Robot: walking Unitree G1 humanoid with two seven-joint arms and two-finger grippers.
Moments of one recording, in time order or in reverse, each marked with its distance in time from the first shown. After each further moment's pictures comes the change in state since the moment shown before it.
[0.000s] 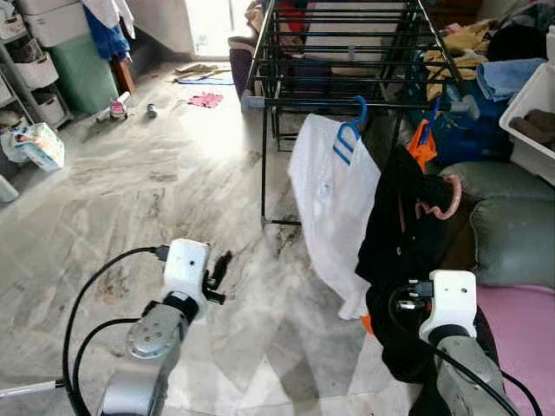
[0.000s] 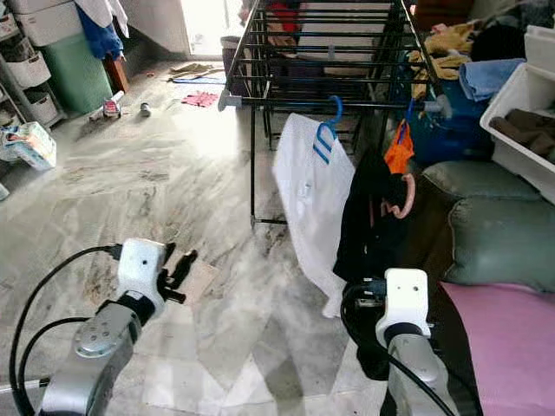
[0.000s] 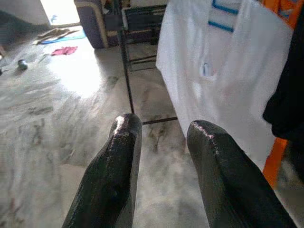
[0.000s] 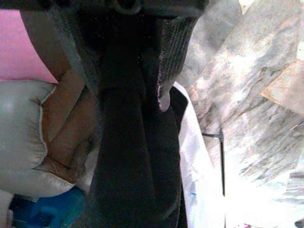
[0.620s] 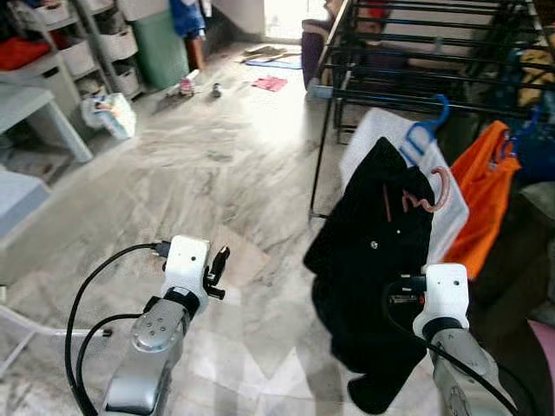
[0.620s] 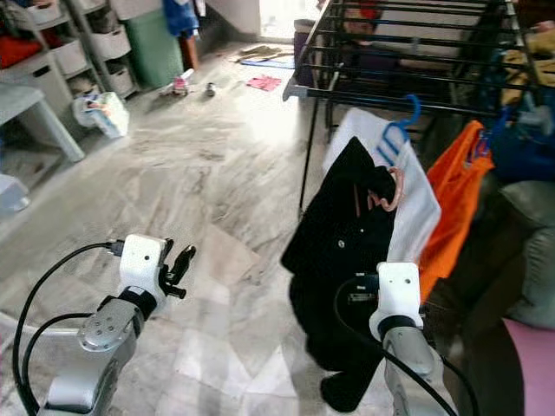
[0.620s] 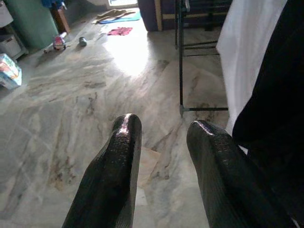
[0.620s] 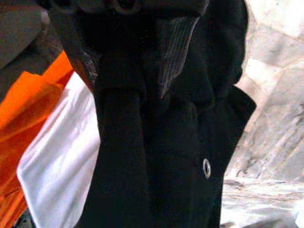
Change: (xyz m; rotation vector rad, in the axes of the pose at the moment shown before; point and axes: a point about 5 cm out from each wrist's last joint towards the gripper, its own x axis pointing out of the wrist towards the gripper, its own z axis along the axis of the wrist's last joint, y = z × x) left arm 0.006 -0.001 0.002 0.017 0.000 0.032; right arm 0.004 0.006 0.008 -0.009 -0.025 0.046
